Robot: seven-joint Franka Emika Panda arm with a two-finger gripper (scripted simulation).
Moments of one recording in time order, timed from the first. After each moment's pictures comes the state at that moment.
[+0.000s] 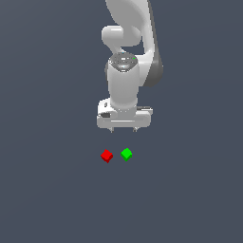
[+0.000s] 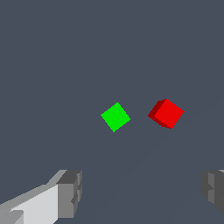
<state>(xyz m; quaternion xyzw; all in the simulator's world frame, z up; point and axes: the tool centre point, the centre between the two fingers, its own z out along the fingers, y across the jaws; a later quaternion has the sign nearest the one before) 0.008 0.009 0.179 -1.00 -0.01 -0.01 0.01</state>
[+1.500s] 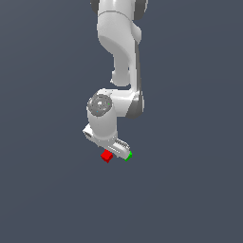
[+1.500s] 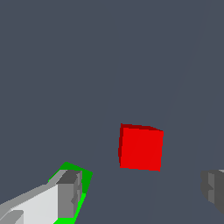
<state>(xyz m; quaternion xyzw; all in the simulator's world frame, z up) 0.054 -0.060 0.084 -0.97 0.25 0.00 0.00</state>
